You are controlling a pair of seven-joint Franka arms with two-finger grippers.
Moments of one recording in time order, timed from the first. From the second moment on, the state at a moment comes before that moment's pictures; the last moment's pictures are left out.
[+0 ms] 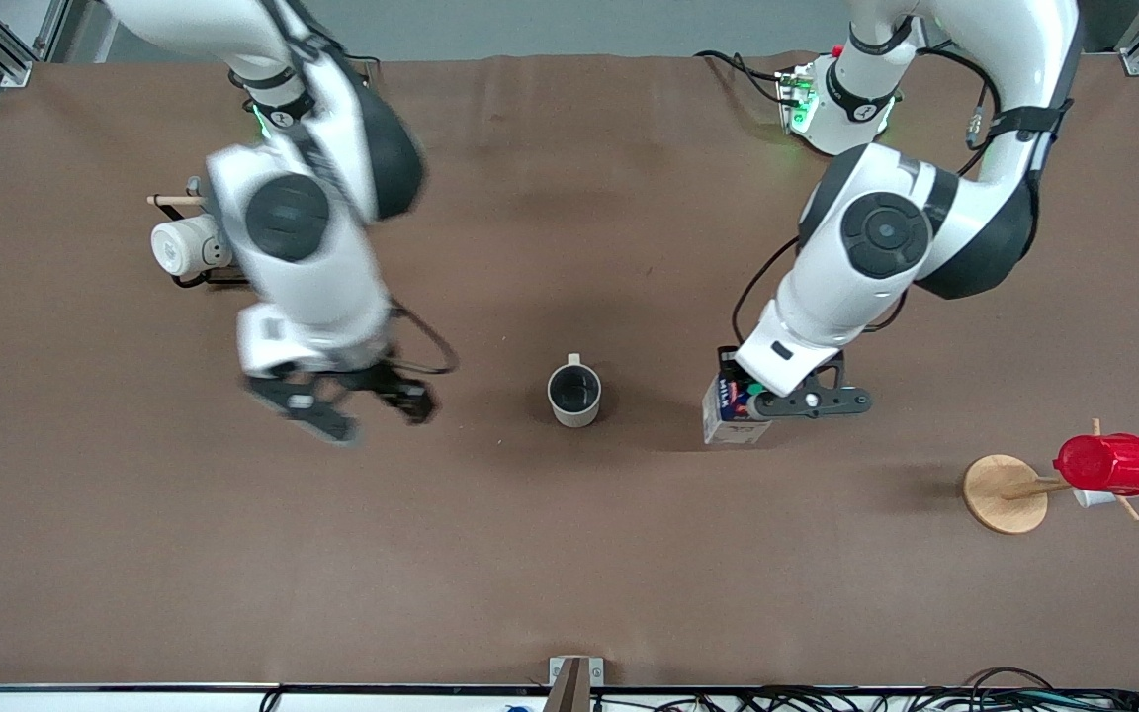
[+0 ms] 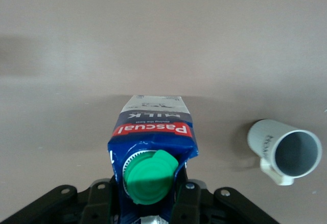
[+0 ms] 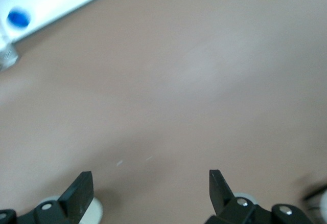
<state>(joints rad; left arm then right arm) -0.27 0.39 -0.24 -1.59 0.06 2.02 -0.55 0.33 0.42 0.10 -1.29 -0.18 1.77 0.98</state>
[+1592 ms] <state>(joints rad) -0.35 0.51 -0.22 -1.31 0.08 1.91 -0.74 0.02 0.03 -0.08 -1.49 0.00 1.52 0.13</state>
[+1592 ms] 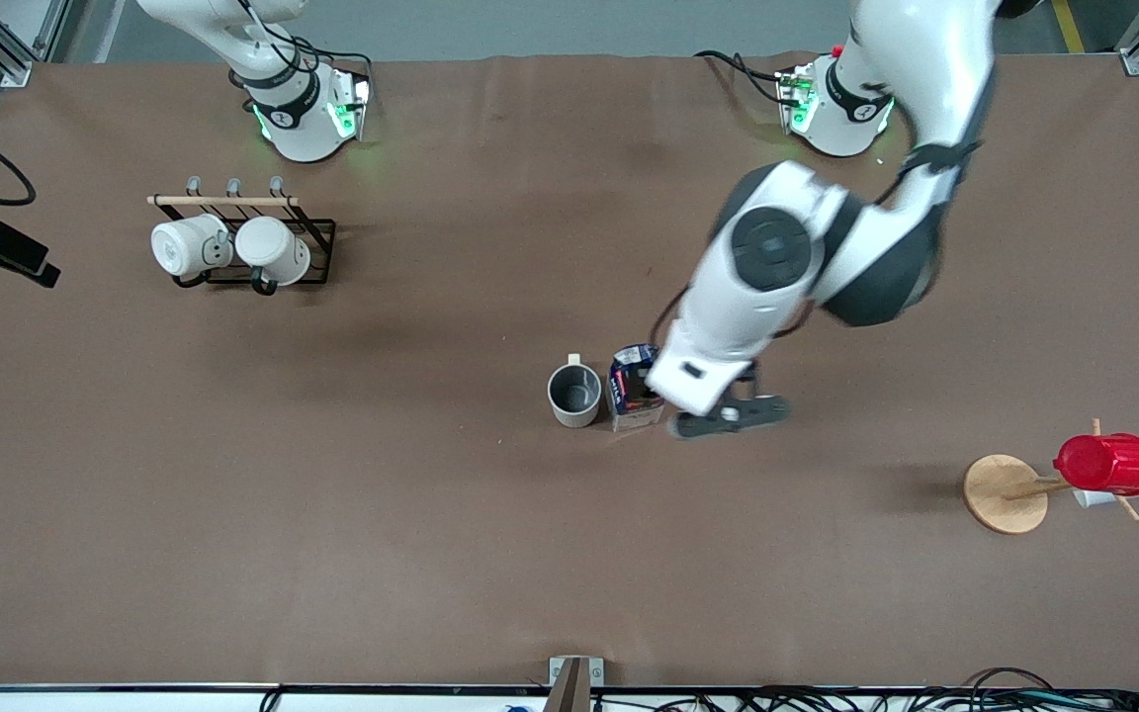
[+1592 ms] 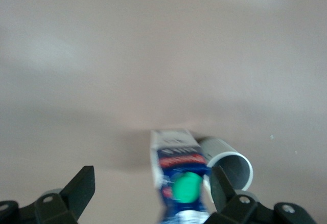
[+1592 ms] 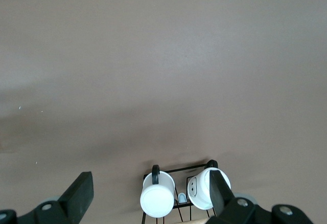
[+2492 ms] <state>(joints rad) 0.02 0.09 -0.18 -1.45 0.08 1.56 -0.06 0.01 0.03 -0.06 -1.49 0.00 1.52 0.13</state>
